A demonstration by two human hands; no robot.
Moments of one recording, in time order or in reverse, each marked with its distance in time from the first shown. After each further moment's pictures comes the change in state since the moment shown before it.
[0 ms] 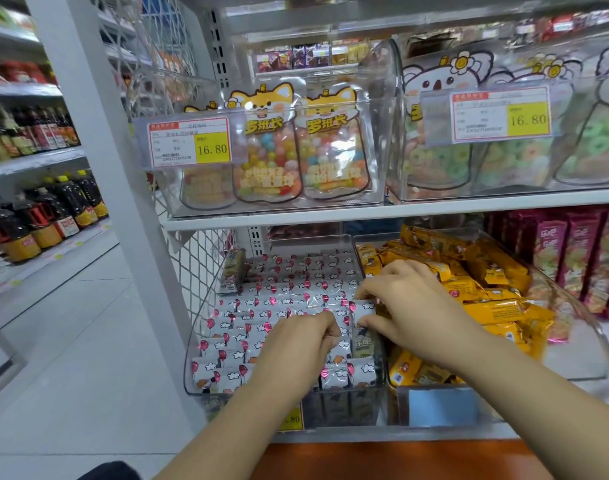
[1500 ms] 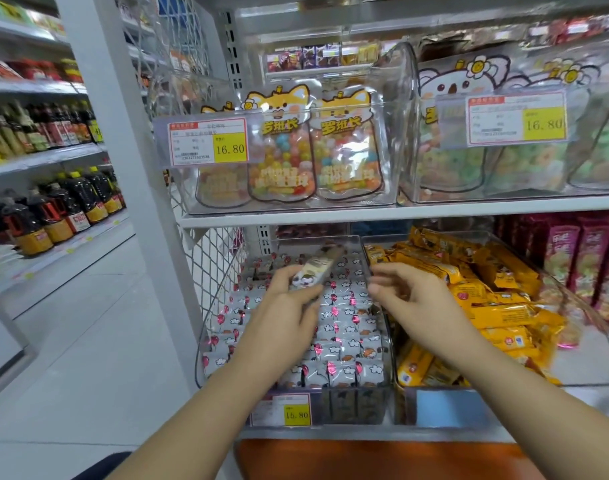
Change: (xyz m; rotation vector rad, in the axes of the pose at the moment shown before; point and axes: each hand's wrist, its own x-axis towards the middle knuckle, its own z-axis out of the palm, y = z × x) left_hand -0.004 -0.012 -0.033 -0.099 0.208 -0.020; right_hand 0.004 0.004 0.022 0.756 0.196 0.269
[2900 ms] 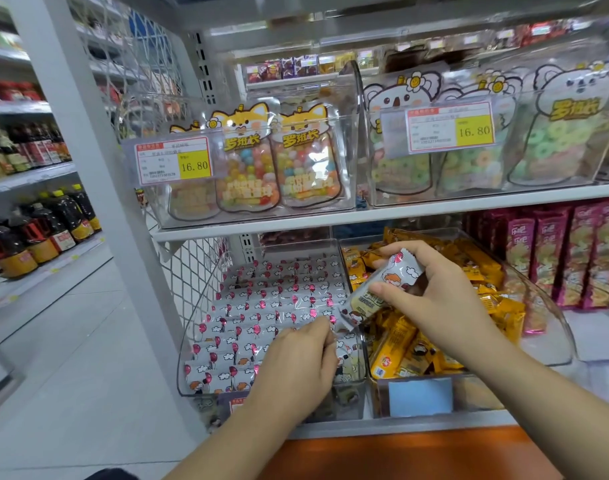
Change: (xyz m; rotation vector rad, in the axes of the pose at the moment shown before) left_hand -0.028 0.030 0.037 0.079 -0.100 0.117; right_hand -0.029 -0.006 -0.043 0.167 0.126 -0.110
